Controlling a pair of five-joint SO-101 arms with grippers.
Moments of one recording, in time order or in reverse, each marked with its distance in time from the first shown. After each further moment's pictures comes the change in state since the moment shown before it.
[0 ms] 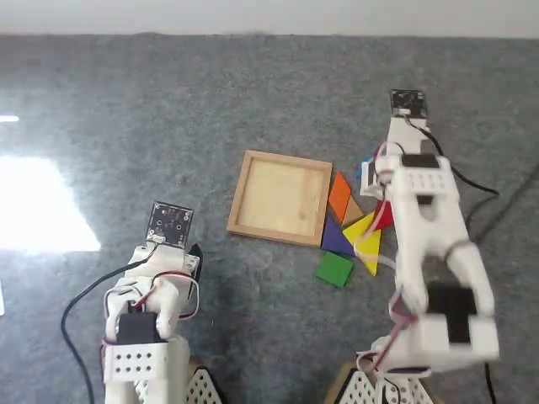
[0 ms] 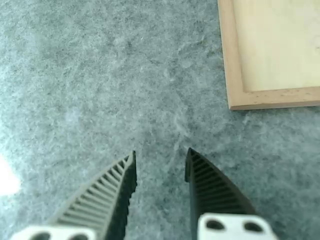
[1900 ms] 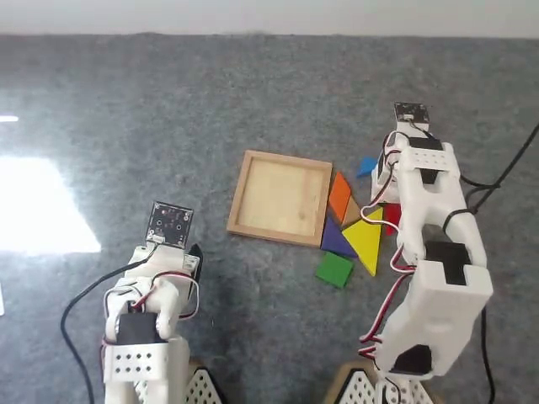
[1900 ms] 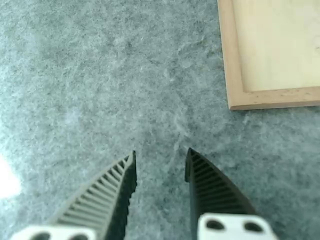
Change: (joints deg) left arm 0.0 0.0 0.0 0.0 0.0; right arm 4.0 21.2 -15.7 10.4 3.2
